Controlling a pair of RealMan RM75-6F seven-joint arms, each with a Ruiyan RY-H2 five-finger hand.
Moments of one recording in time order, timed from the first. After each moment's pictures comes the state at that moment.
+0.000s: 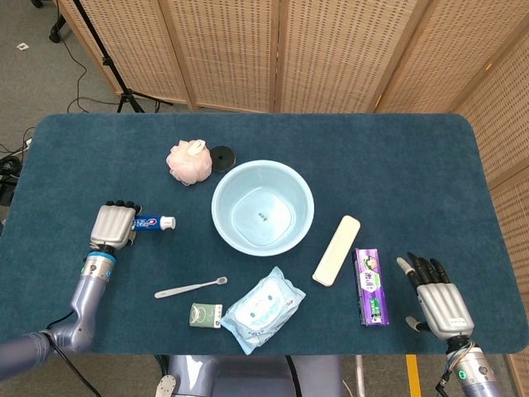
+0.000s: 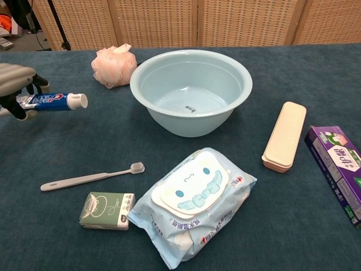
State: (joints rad) left arm -0.65 -1.51 -0.11 -1.33 0.91 1.07 0.55; right arm 0.17 -1.12 -0.03 -1.84 -1.42 1.26 -0.31
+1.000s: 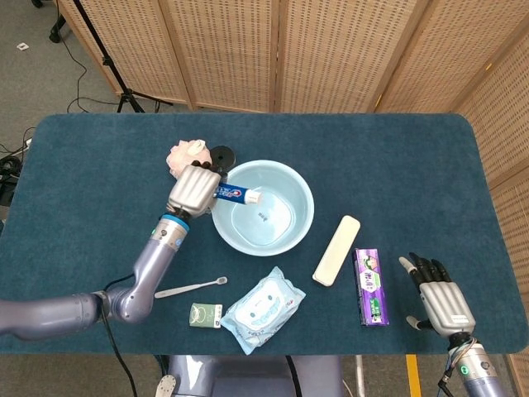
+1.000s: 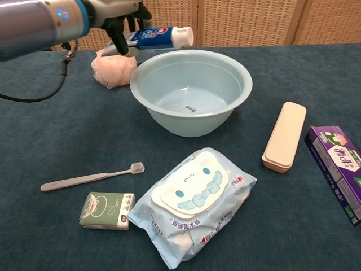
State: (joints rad) left arm -1.03 -1.54 -0.33 -1.53 0.70 0.99 0.78; right arm 0.18 -1.11 -0.02 -1.81 -1.38 1.22 -0.23
